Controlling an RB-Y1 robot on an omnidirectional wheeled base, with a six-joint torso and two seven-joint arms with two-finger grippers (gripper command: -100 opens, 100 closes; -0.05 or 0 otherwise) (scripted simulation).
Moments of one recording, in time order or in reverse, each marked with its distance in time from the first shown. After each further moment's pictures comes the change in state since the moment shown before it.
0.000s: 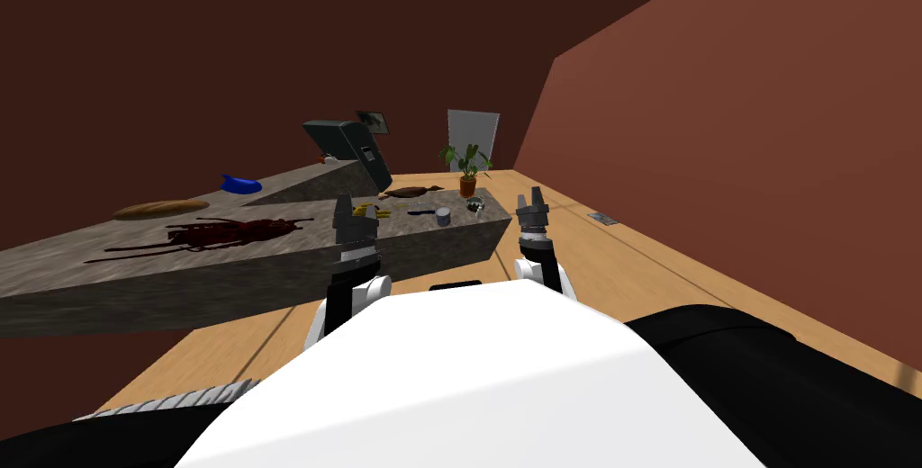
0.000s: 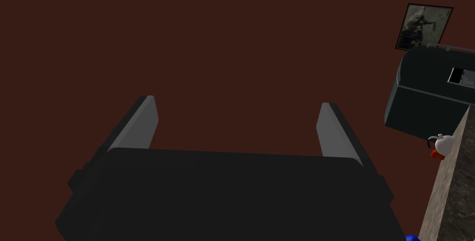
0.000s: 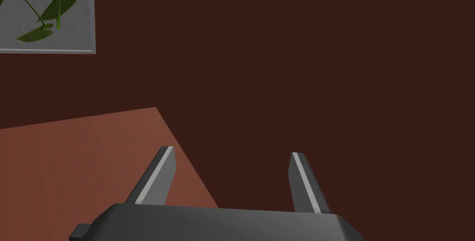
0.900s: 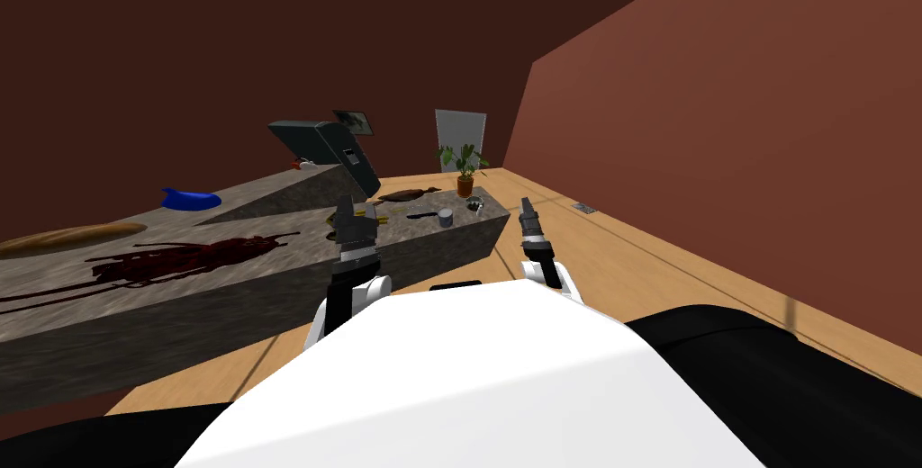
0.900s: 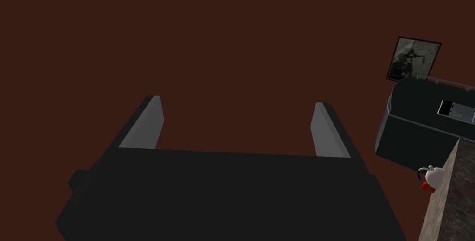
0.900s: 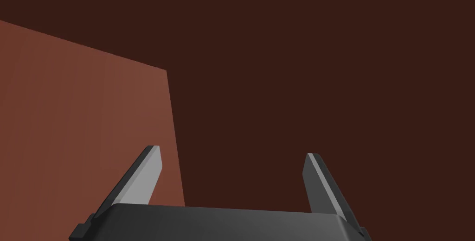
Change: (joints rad) left arm 0.000 0.000 0.000 0.000 0.000 0.000 0.000; right arm -0.015 -0.089 -0.107 0.174 0.076 0.017 0.139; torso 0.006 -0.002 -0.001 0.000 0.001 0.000
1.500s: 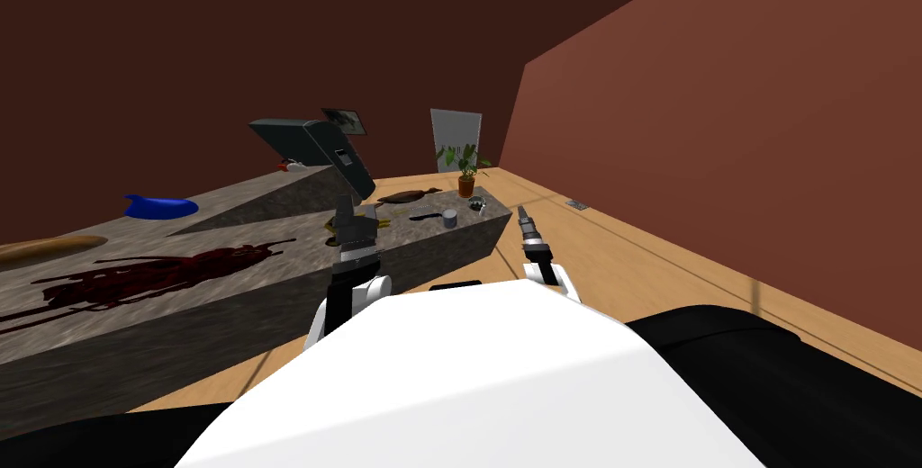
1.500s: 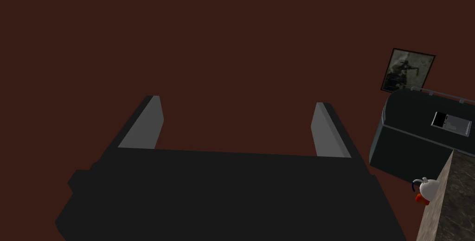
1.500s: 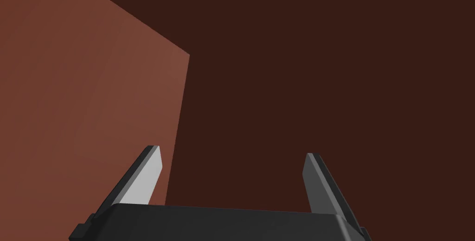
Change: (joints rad) left arm 0.000 0.000 0.000 0.000 0.000 0.000 0.000; right arm -0.020 -0.001 -0.064 0.146 0.080 0.016 0.126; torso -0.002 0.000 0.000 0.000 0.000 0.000
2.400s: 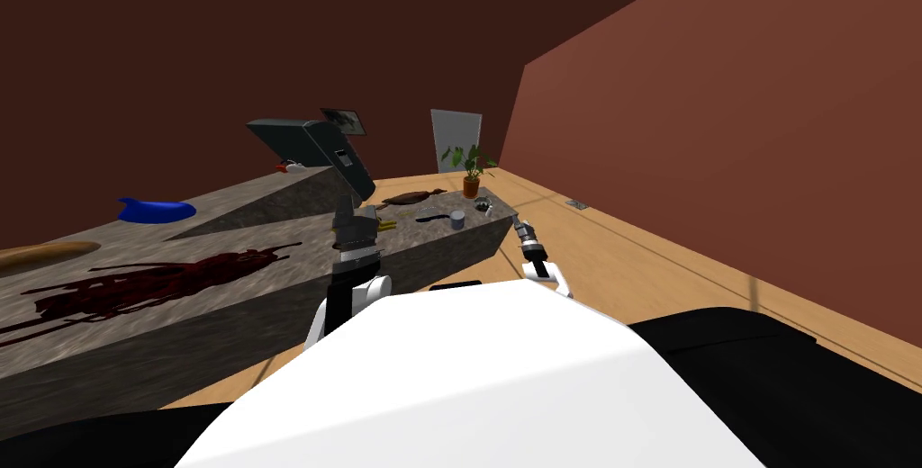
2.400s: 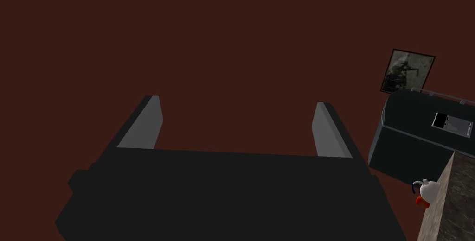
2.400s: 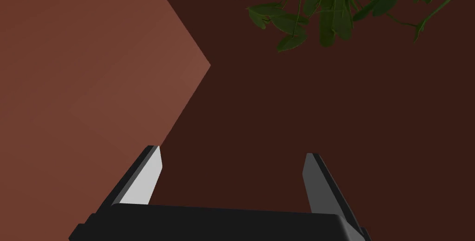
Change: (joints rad) left arm 0.000 0.000 0.000 0.000 0.000 0.000 0.000; right arm -0.098 -0.007 -0.069 0.244 0.144 0.039 0.195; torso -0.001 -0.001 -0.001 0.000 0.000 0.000
